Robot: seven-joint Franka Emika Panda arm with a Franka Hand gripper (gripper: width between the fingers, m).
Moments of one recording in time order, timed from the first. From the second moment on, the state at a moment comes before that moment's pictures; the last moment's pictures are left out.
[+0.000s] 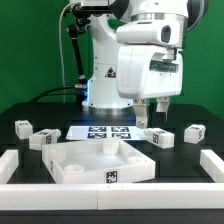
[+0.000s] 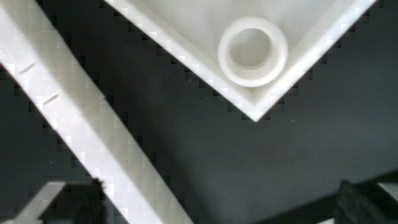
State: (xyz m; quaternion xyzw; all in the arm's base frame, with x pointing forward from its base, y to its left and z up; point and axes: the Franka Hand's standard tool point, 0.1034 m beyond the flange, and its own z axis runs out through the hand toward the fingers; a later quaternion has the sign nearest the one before) arm 0.581 0.035 0.099 0.87 0.49 0.05 0.05
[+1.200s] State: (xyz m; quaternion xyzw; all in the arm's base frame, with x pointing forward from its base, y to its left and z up) arm 0.524 -0.057 0.074 0.63 0.77 -0.01 0.04
